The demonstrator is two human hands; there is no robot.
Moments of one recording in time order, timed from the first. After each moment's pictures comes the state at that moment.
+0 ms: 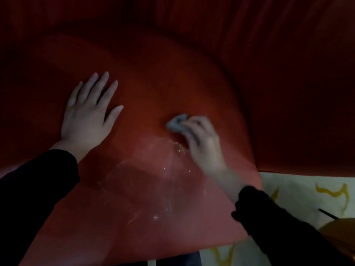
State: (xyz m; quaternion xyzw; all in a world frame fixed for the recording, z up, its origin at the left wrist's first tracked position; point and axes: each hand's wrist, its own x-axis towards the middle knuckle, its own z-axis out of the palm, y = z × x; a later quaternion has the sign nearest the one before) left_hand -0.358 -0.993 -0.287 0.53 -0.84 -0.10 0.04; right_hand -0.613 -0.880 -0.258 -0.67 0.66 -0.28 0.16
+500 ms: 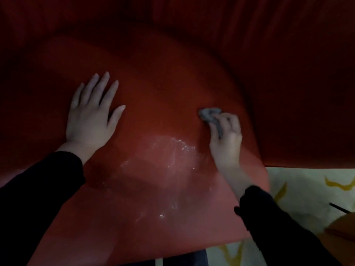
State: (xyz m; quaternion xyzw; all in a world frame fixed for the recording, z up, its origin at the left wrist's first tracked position) left_hand -0.360 -0.994 -0.290 0.53 -0.84 -0.09 0.04; right_hand -0.643 -0.867 -0.279 -0.53 0.79 -0.29 0.05
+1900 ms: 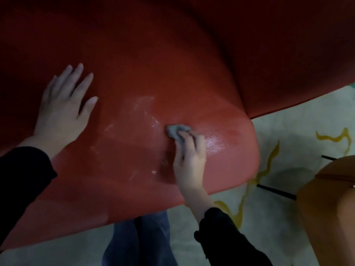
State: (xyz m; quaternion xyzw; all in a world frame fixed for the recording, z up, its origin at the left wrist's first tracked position) left_hand -0.326 -0.952 -0.282 0.46 -0.88 -0.13 0.06; right_hand -0.530 -0.742 -0.274 -0.45 0.83 -0.32 0.07
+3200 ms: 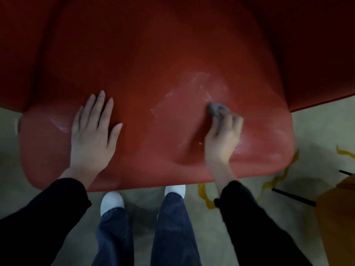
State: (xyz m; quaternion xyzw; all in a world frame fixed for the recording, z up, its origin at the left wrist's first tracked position) left_hand -0.216 -0.825 -0.286 0.56 -0.82 -0.13 0.06; right_hand -0.484 -0.750 -0.283 -0.41 0.86 -0.29 0.00
